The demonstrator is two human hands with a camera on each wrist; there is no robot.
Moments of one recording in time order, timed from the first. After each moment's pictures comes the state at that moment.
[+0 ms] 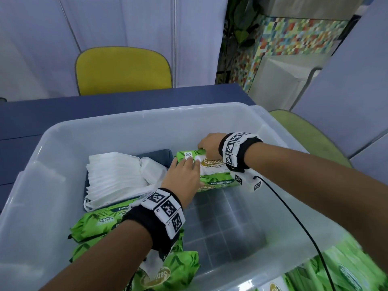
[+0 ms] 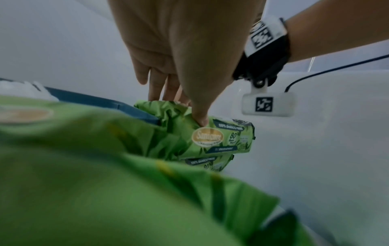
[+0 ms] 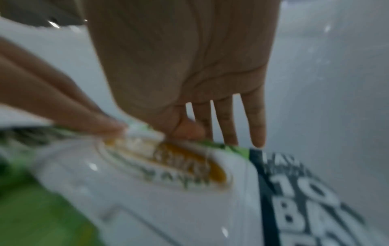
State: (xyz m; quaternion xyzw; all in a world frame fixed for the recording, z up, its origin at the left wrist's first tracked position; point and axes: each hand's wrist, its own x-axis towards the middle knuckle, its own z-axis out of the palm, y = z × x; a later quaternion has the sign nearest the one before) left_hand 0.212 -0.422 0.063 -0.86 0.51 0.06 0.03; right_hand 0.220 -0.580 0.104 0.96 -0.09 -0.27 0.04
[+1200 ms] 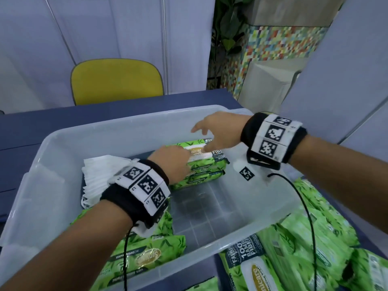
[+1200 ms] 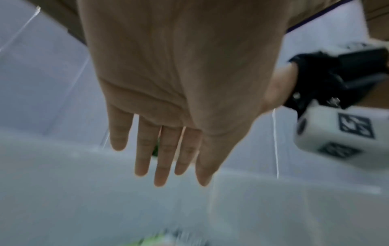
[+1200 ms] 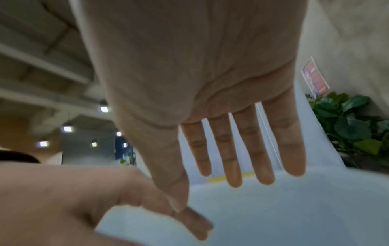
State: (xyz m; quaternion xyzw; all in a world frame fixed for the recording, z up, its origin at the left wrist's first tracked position) left_hand 0.204 -0.416 0.156 -0.84 0.52 0.12 0.05; right_hand 0.140 -0.556 0.219 0.98 -0.07 -0.16 -0.01
